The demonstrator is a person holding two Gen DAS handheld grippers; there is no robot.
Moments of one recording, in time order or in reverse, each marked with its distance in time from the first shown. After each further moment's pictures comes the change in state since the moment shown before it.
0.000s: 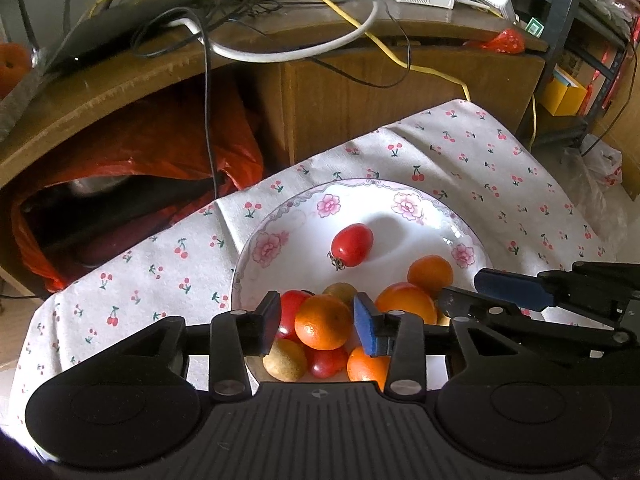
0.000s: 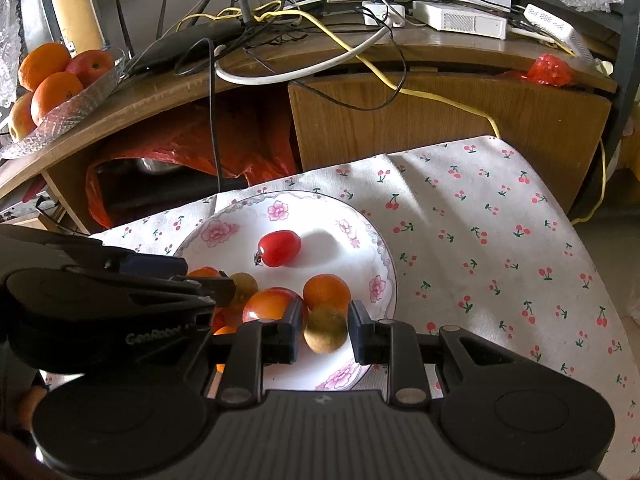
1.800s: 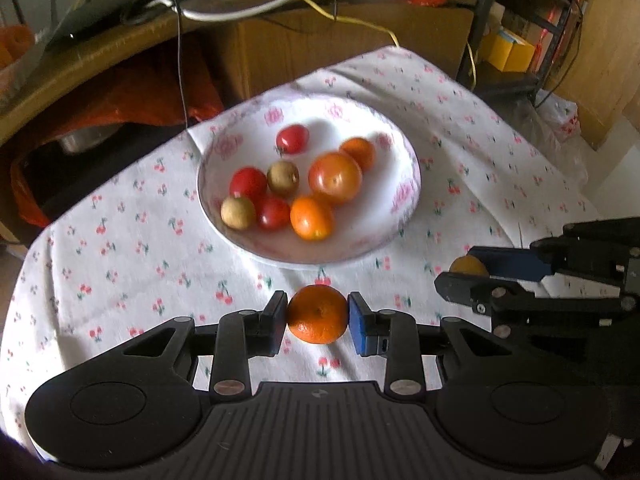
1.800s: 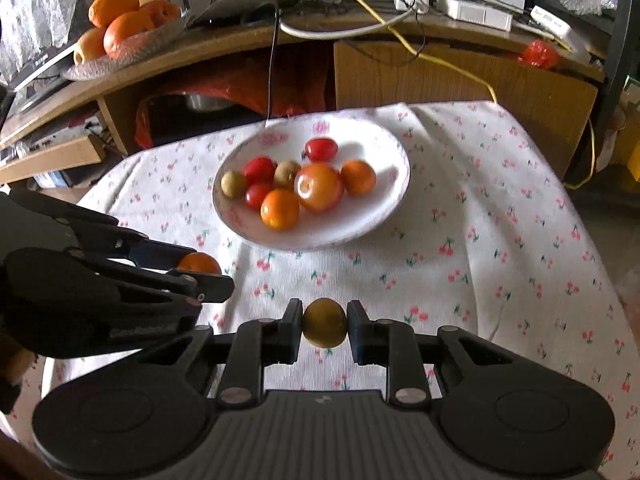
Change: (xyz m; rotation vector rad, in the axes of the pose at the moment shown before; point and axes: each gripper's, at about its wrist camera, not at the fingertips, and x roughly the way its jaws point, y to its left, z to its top) left arm -0.051 -0.021 -0.079 0.085 0.033 -0.068; right arm -0.065 0.016 -0.080 -0.101 0.035 0.022
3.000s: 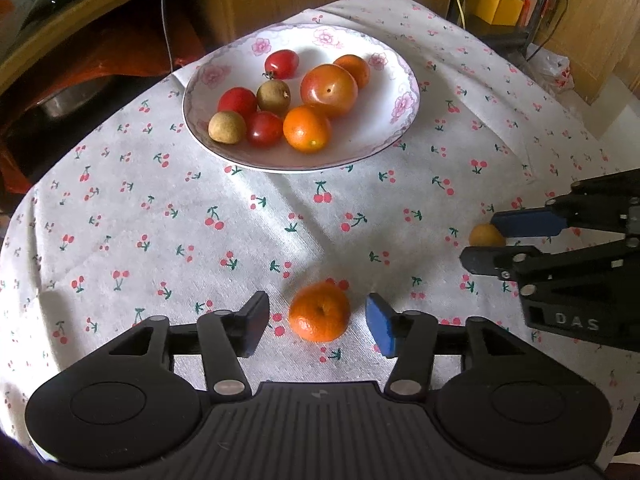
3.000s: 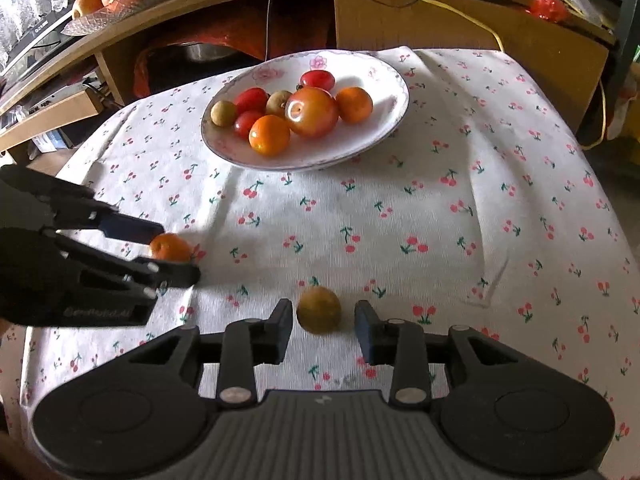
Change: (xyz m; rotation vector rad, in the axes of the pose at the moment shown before) left arm 0.015 0.005 -0.038 0.063 0.099 -0.019; right arm 0.019 -0.011 -0.034 -0.020 0.111 0.016
